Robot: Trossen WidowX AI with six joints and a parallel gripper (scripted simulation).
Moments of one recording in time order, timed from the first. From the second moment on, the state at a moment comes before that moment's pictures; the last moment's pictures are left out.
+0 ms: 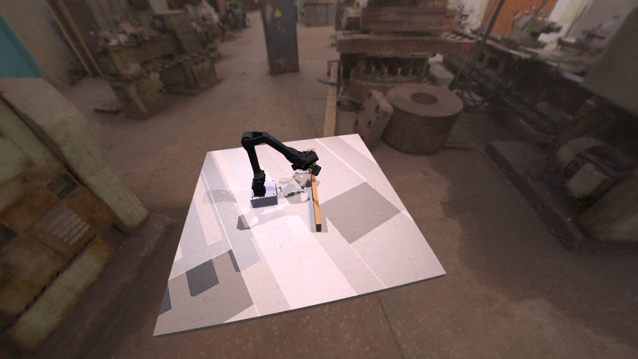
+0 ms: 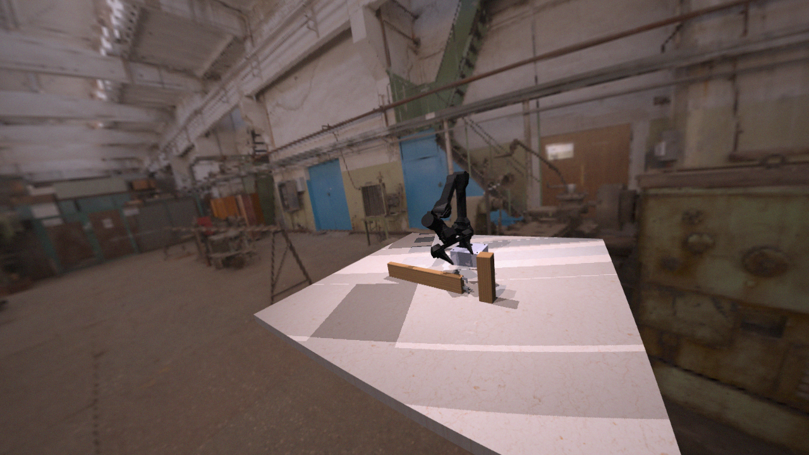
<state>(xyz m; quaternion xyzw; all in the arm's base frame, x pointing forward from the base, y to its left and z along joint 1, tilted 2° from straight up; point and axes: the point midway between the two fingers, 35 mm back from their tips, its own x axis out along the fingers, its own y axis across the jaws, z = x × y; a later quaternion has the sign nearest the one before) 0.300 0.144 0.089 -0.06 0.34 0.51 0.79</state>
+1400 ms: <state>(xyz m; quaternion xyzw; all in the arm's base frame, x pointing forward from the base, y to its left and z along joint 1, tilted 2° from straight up) 0.331 0.079 0.098 0.49 0.53 -0.47 0.51</state>
